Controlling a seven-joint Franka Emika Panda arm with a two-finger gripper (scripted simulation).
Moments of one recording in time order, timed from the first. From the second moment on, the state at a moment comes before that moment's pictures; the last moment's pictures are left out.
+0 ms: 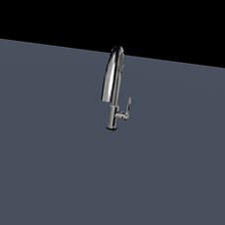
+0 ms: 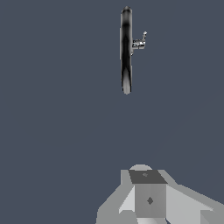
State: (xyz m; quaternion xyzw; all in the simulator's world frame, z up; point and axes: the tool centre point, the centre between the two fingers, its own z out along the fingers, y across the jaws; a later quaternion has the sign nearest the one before) arm -0.202 0.007 0.470 -0.99 0.06 0.07 0.08
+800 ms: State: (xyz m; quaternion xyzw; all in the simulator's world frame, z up) arm -0.108 -0.006 0.434 -0.95 0.18 0.17 0.20
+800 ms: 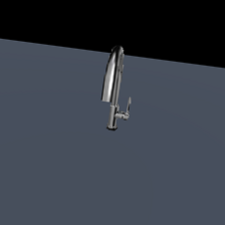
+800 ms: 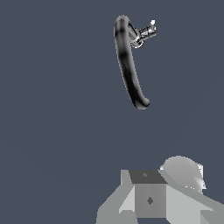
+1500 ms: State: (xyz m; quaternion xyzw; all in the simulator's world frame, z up) arm -0.032 -0.027 0.378 -0.87 0.29 0.26 0.30
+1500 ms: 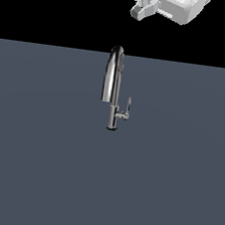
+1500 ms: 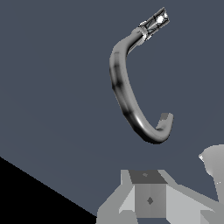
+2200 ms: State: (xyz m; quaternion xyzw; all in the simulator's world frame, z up) arm 0.032 -0.053 0.292 -0.74 0.40 0.36 0.41
